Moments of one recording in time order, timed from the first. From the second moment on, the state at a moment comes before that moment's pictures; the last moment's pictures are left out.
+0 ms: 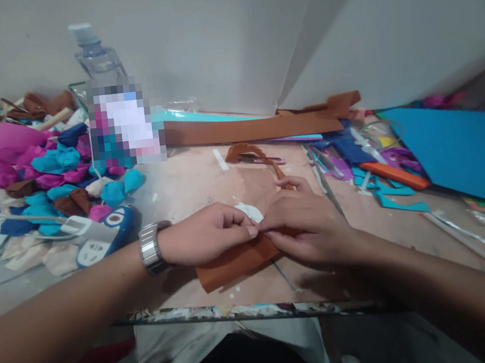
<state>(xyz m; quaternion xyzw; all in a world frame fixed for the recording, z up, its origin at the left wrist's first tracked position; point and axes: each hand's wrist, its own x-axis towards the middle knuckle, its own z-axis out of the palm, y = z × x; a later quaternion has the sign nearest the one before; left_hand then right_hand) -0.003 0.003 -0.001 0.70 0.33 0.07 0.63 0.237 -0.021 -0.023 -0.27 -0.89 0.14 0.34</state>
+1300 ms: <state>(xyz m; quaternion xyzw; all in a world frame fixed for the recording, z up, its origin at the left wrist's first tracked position) -0.004 0.000 0.002 0.75 0.31 0.06 0.58 0.236 -0.023 -0.021 -0.29 -0.88 0.14 0.34</state>
